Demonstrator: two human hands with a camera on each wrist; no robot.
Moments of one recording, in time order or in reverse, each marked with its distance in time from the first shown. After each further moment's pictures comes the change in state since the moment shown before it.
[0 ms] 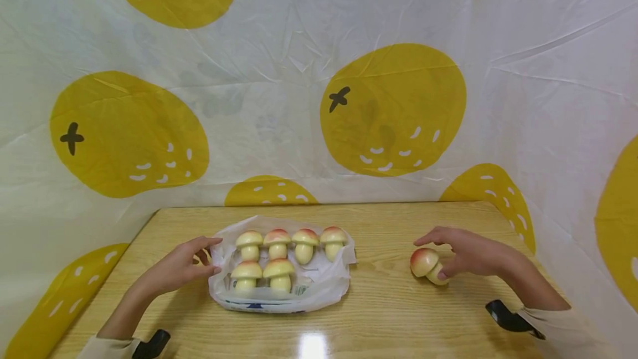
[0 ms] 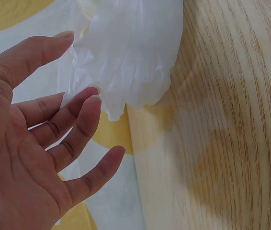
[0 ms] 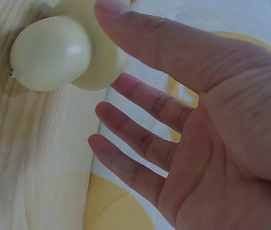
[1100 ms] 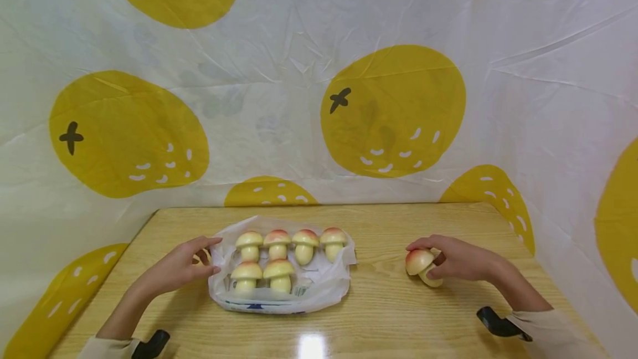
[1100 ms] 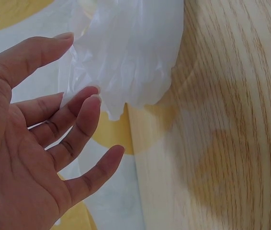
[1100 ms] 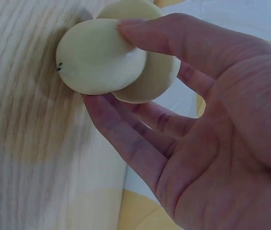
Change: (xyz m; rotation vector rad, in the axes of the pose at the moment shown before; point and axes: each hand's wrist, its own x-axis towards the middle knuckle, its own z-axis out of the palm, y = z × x) left_hand 0.000 -0.001 0.000 0.008 0.017 0.012; right_hand 0.012 0.008 0.020 0.301 -0.057 0.038
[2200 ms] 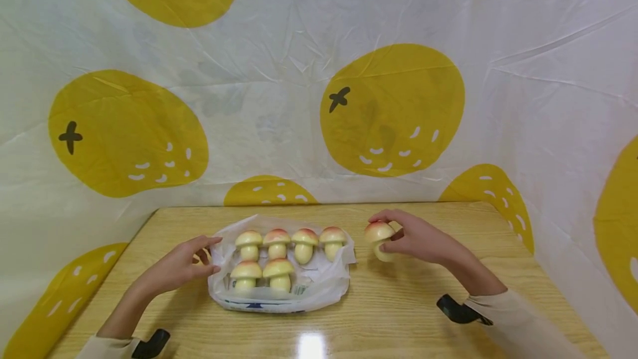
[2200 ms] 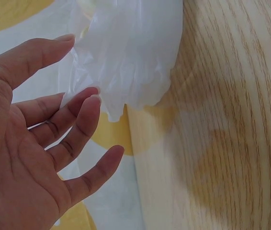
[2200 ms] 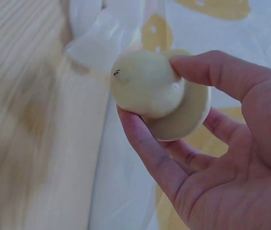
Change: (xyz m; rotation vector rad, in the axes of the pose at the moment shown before) left_hand 0.001 0.000 0.001 -0.005 -0.011 -0.015; right_hand 0.060 -0.067 0.018 0.026 0.216 0.012
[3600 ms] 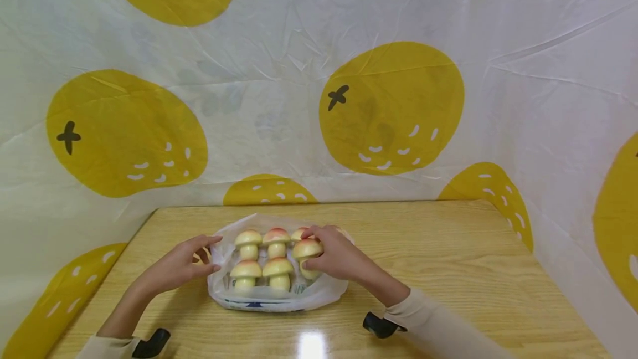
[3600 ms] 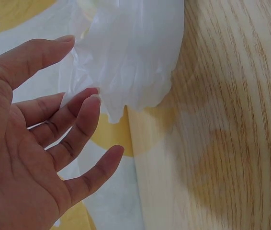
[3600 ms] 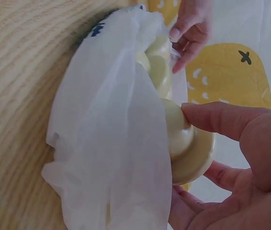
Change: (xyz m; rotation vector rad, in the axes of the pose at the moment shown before) left_hand 0.001 0.002 0.001 0.018 0.003 0.006; right_hand 0.079 -0.047 0.117 -0.071 0.084 0.006
